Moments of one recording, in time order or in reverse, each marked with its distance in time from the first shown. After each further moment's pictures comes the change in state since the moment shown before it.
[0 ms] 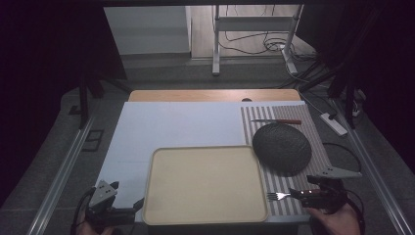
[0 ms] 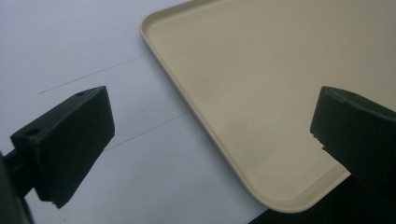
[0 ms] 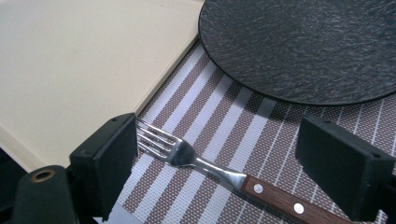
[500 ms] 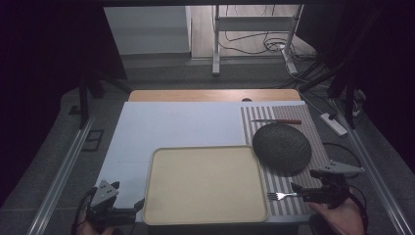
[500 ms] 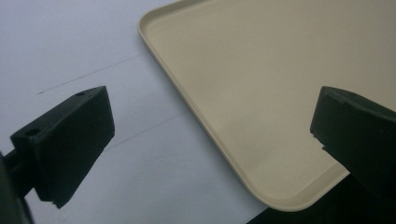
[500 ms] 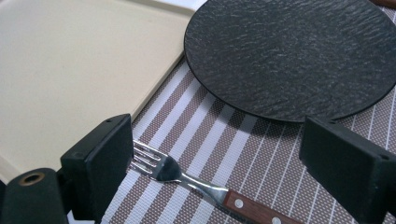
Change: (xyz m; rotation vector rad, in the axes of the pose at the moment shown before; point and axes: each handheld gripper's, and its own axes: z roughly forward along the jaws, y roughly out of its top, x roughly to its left) left arm -0.001 0.001 0.001 0.009 0.001 0.011; right arm -0.006 0.013 -0.003 -0.023 -0.029 -0.005
